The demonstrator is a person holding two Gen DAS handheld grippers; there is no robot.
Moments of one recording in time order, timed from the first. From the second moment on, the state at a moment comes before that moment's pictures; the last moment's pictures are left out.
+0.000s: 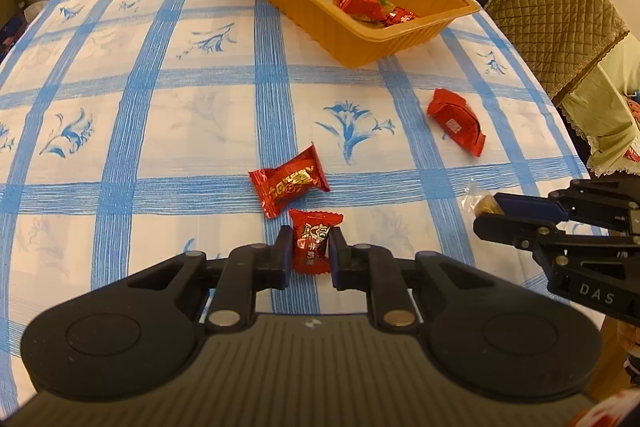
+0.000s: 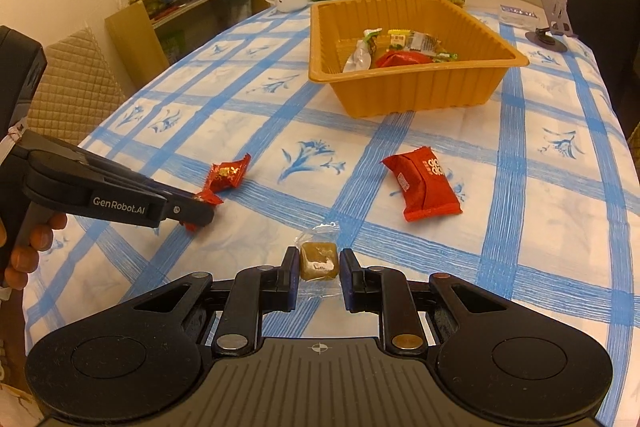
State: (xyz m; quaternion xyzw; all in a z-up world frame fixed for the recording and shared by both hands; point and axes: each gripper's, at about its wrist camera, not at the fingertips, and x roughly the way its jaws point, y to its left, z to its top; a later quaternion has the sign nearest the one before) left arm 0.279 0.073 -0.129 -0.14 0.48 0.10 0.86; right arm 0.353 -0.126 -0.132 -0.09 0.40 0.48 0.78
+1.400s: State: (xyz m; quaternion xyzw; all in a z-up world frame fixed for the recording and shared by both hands) left arm 0.418 0.098 -0.044 -0.09 0.38 0.02 0.92; right arm 0.494 -0.082 -0.058 0.04 0.36 0.44 0.82
